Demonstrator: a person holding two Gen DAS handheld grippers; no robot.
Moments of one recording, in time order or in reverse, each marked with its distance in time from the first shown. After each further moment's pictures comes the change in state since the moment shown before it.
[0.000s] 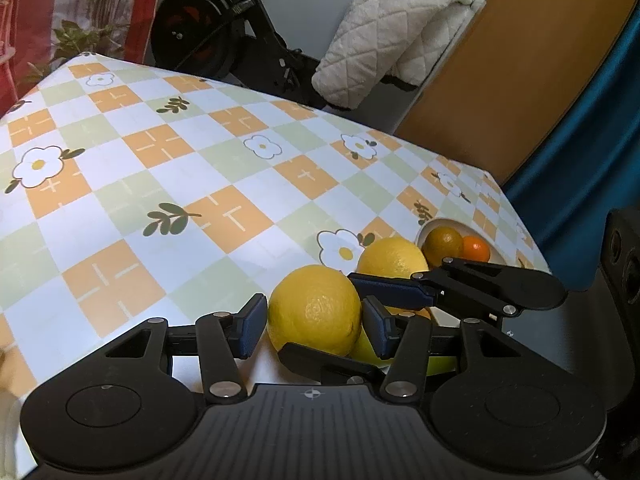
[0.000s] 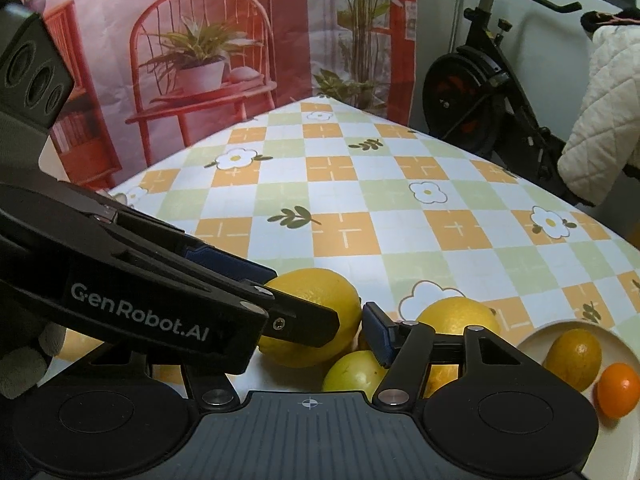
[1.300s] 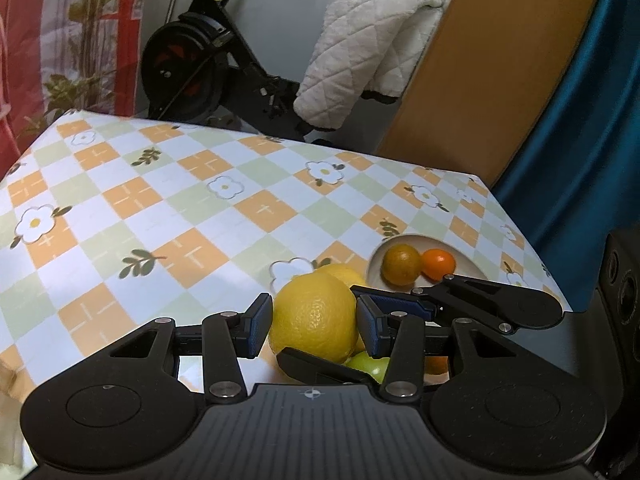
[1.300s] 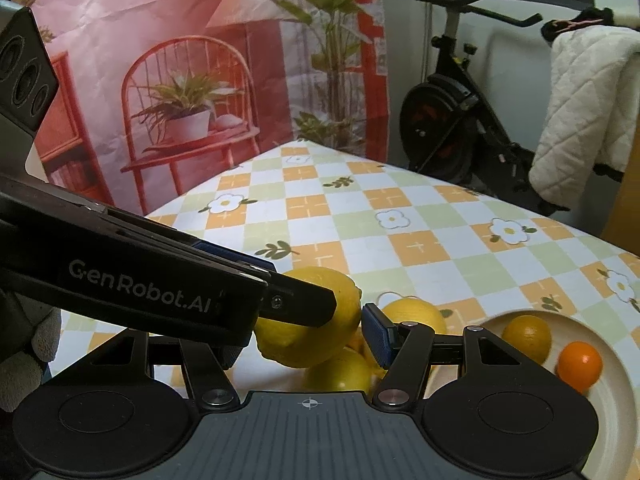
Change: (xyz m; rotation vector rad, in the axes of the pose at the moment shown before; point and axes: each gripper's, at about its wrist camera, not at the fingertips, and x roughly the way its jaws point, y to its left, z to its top) left arm -0.018 -0.058 0.009 0.114 -0.051 0.052; right arm -0.056 -0.018 -0.014 0.077 -0.128 -0.033
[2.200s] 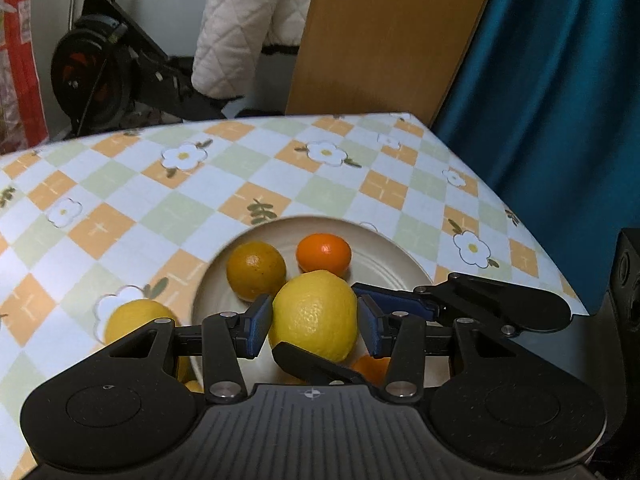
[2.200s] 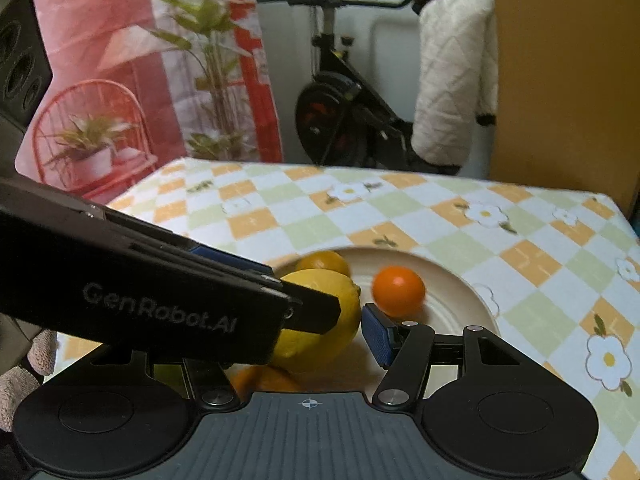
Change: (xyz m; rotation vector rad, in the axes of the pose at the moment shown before) left arm 0.084 -0.102 0.007 0.194 0.129 -0.094; right arm -0.042 -0.123 -0.059 0.212 -0.029 -0.185
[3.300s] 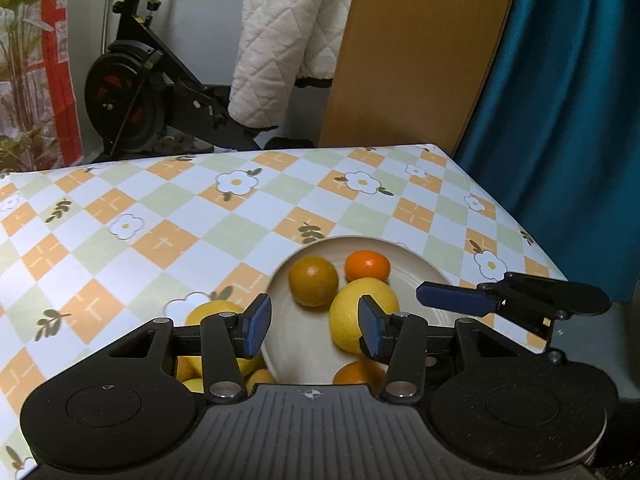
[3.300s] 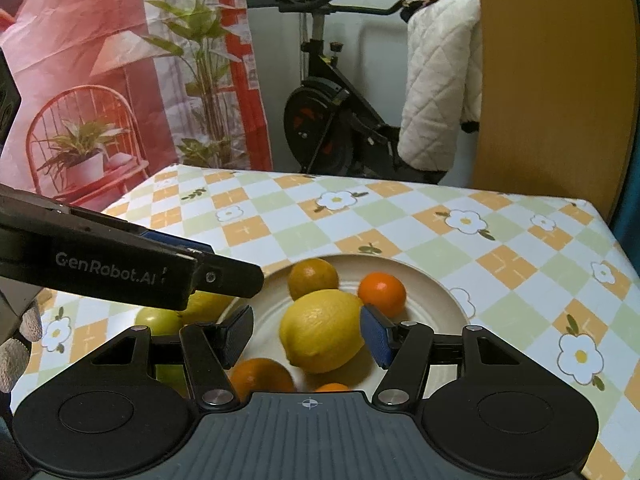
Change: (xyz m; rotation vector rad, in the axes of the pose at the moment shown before) left arm -0.048 0.016 -0.005 -0.007 -0.099 0.088; right arm -0.031 0.018 0.011 -0.023 -0.026 -0.030
